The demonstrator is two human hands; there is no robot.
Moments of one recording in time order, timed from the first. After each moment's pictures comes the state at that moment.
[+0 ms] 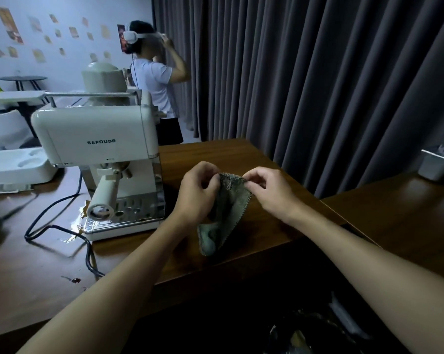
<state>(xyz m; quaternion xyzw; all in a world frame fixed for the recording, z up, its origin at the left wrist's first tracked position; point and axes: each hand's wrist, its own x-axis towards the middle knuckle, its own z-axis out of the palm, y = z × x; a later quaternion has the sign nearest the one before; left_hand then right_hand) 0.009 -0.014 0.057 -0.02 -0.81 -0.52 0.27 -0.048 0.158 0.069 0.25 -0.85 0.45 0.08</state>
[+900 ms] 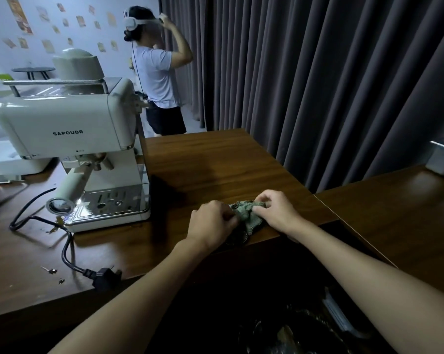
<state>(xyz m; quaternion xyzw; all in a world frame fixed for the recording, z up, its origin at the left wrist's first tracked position) -0.003 0.050 -0.004 0.05 -0.96 -0.27 0.11 -0.082 0.215 0.004 0.12 -0.90 0.41 -0.05</state>
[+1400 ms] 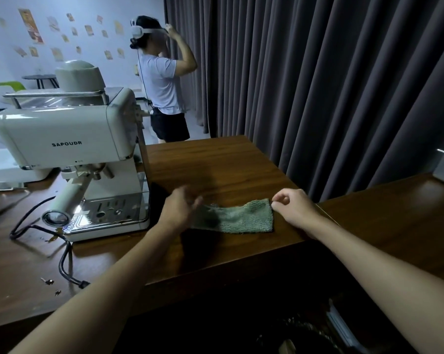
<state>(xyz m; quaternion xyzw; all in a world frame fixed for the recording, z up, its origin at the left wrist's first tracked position) -0.033 -0.021 0.008 0.14 -0.89 -0.41 0.15 -0.118 0.242 0.016 0.09 -0.93 0.35 0.01</state>
